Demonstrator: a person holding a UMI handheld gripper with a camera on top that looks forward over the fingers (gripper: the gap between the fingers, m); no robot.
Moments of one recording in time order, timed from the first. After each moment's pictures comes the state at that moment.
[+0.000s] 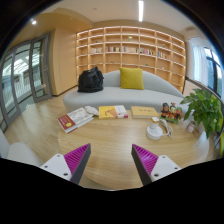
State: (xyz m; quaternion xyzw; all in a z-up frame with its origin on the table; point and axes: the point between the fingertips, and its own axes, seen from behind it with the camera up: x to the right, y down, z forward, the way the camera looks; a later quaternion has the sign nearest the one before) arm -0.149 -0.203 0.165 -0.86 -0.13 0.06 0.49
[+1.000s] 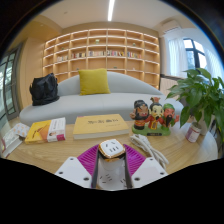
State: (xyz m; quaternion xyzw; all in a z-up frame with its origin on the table) arm 0.024 0.123 0.042 -0.84 0.01 -0.01 0.54
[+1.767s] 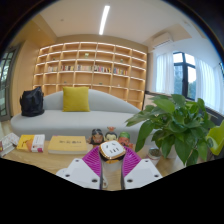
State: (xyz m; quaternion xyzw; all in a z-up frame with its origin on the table) arm 0.168 0.090 0.159 -0.79 0.03 -0.09 0.60
